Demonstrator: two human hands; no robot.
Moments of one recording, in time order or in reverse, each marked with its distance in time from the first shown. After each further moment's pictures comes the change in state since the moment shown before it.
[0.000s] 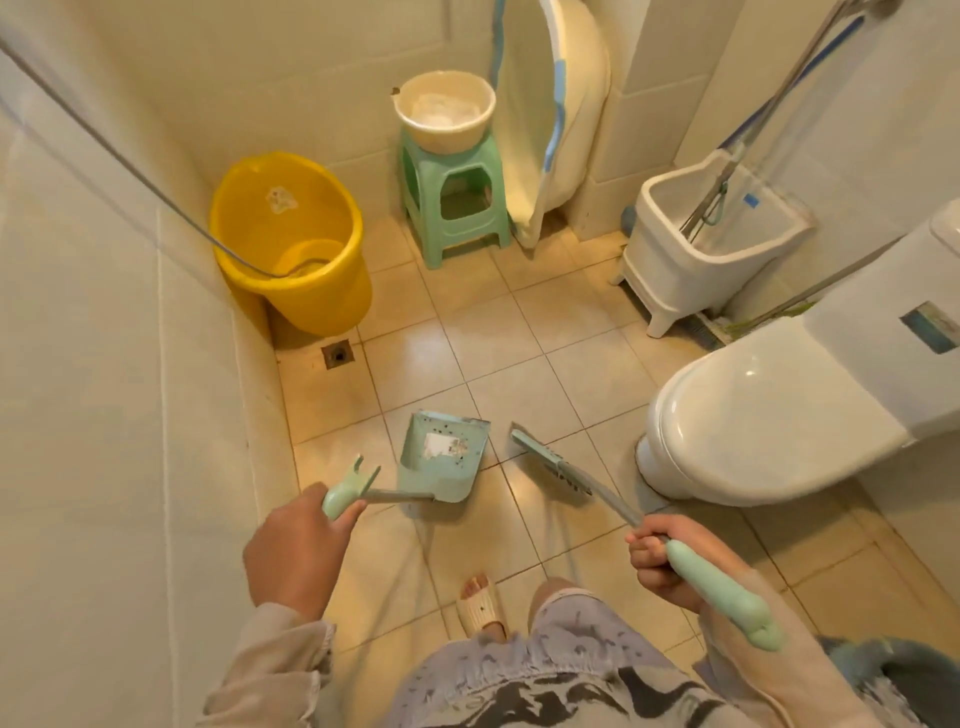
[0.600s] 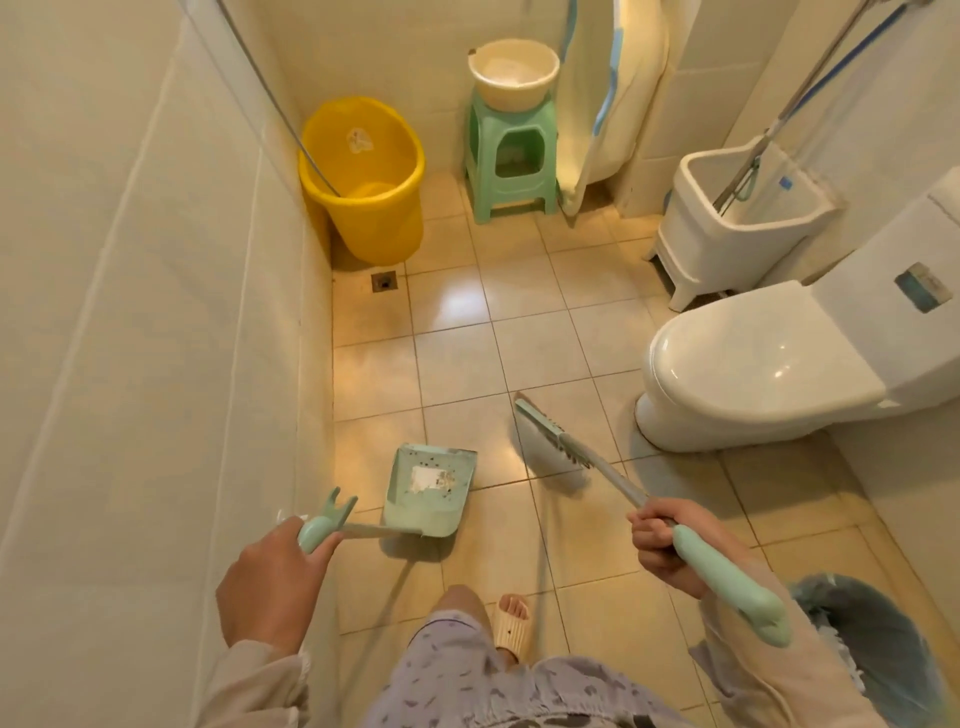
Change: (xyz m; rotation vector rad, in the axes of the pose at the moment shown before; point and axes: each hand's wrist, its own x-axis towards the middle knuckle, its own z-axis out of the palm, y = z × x) left_hand -0.318 -0.079 0.032 -0.065 0.016 -0.298; right_hand -0.104 0.171 -0.124 -0.111 -0.095 -0.027
